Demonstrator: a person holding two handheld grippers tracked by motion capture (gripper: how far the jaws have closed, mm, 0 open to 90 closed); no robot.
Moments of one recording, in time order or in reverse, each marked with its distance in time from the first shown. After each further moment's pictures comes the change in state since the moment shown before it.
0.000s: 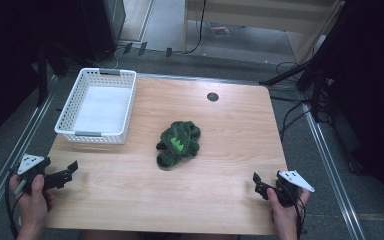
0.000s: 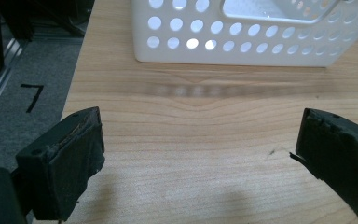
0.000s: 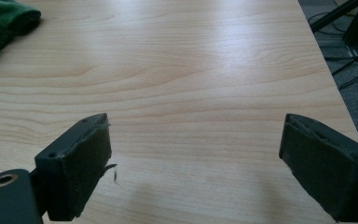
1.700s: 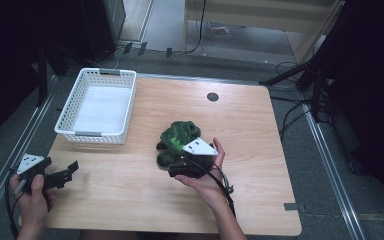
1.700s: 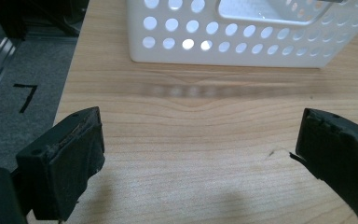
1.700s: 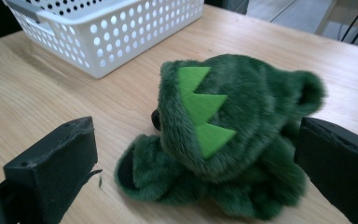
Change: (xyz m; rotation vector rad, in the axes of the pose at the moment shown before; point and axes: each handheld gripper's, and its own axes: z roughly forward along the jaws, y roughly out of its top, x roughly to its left) left arm 0.000 0.000 0.001 -0.002 -0.021 -0.005; right arm 0.232 0.070 0.057 -0.040 0.385 -0.349
